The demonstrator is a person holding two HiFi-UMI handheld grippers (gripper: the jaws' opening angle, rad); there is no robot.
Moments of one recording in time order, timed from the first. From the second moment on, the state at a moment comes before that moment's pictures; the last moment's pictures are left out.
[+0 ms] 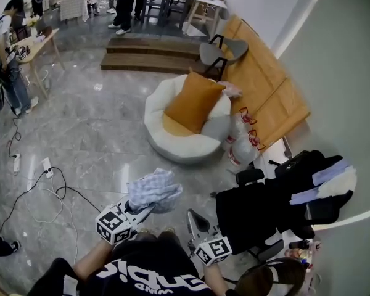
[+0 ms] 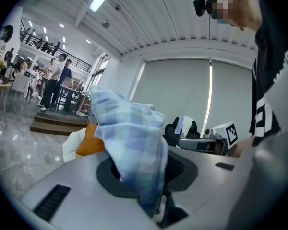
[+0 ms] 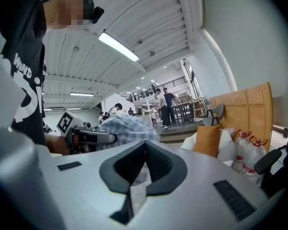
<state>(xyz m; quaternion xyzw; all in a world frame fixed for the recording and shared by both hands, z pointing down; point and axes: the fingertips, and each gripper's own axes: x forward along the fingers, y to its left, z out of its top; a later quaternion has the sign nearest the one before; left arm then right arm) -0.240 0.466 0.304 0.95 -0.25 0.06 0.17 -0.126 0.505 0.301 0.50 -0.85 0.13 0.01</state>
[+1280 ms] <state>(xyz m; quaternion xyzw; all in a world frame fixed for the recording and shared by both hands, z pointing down) -0.201 0.389 0.311 0.94 -0.27 0.06 0.19 -0.077 0.420 0.303 0.51 -0.85 0.14 0.00</state>
